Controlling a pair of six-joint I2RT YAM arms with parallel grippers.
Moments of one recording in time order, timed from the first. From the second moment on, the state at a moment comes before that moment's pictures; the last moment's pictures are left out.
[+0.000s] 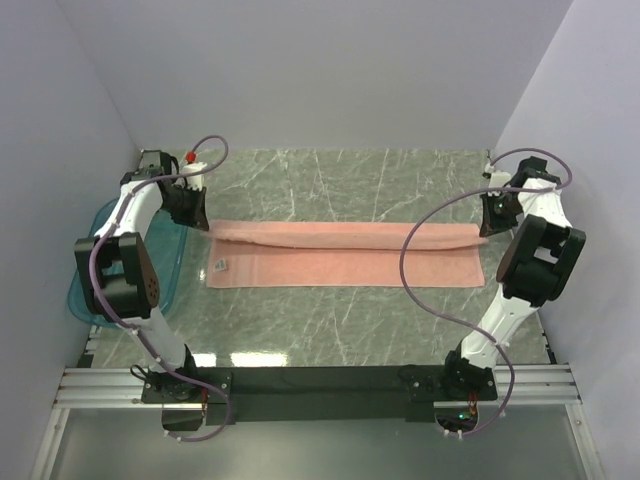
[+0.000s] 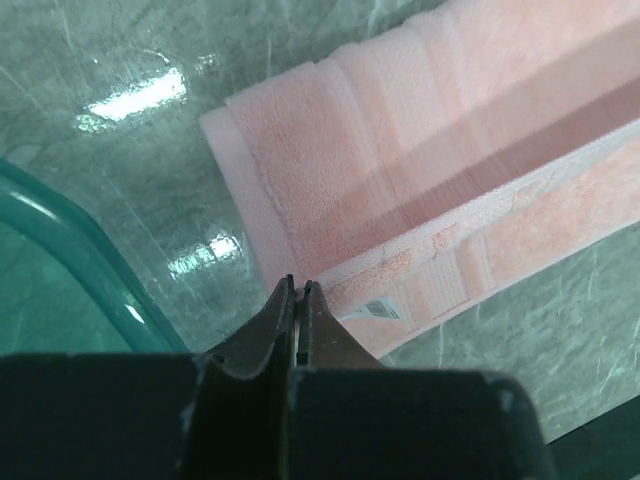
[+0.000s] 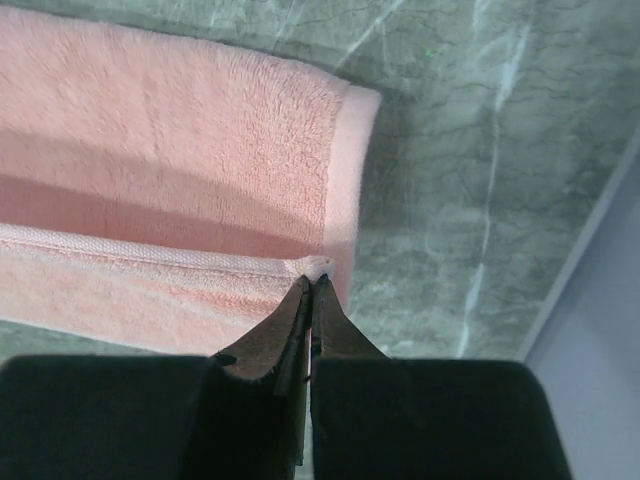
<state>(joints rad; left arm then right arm) 0.14 1.78 1.42 -0.82 0.43 0.35 -0.41 1.95 1.56 -0.91 -0.26 -0.49</state>
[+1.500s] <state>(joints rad) 0.17 1.72 1.25 -0.85 0.43 0.37 -0.43 1.91 1.44 -0.89 -0.23 -0.53</state>
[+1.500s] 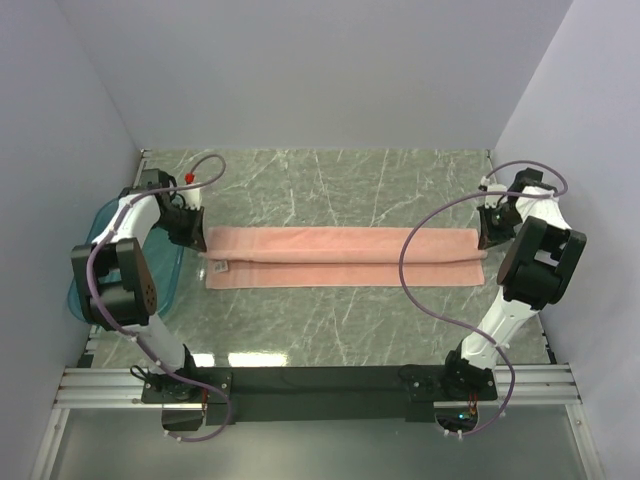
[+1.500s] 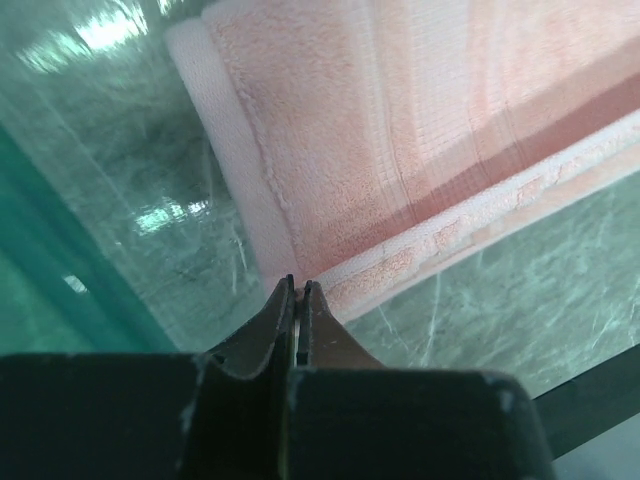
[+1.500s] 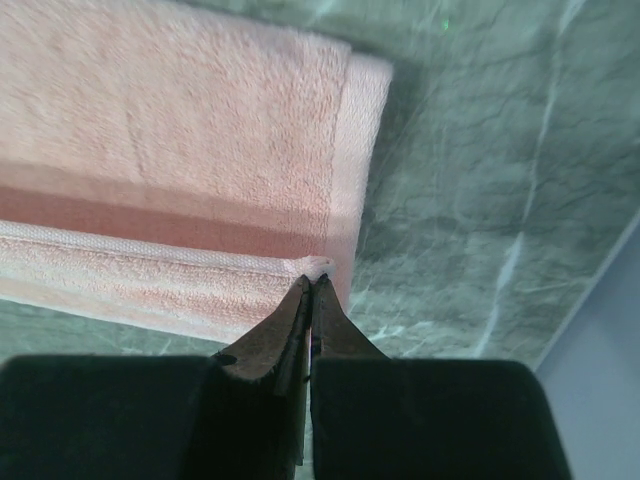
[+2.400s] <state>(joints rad) 0.15 1.65 1.10 -0.87 0.39 0.43 -0.44 1.92 1.43 -0.92 -0.20 -0.57</state>
